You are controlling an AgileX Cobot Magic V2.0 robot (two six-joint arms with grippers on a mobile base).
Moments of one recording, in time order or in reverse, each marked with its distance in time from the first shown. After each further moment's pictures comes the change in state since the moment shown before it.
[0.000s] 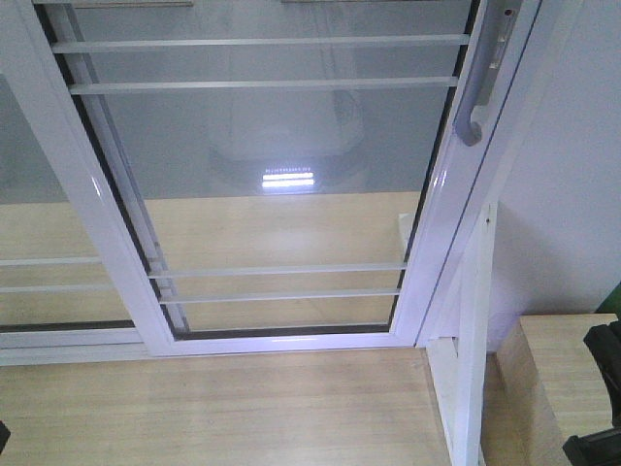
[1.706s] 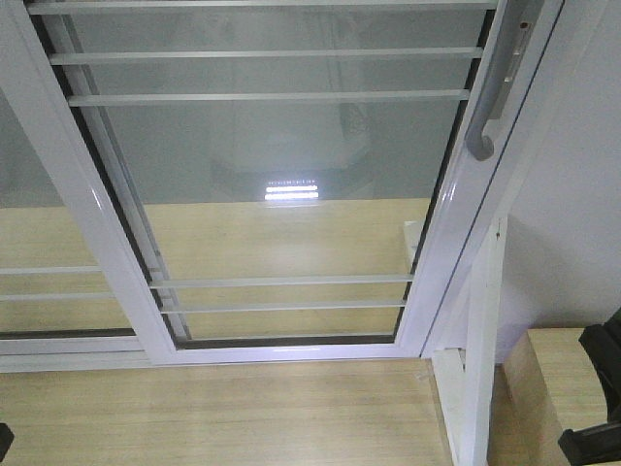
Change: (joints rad) left arm -0.006 0.013 0.002 0.001 0.021 0.000; right arm -0.007 0.066 0.003 0.006 -0.028 0.000
